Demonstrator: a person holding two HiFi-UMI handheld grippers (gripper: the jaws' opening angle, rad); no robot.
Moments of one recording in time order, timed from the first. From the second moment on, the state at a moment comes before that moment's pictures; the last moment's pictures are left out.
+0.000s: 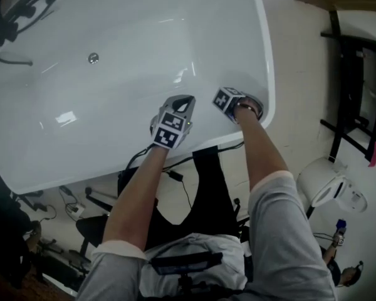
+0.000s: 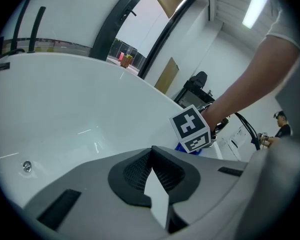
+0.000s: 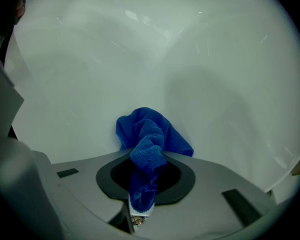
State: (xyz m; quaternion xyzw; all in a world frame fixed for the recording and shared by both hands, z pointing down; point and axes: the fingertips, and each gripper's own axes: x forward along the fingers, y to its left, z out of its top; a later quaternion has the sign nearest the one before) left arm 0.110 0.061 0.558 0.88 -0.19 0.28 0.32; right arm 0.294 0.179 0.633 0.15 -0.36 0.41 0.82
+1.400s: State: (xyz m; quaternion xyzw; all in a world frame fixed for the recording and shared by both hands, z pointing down) left arm -0.061 0.027 0.233 0.89 -0.37 0.22 0.17; right arm 0.159 0.043 0.245 0.56 -0.73 0.30 0.24
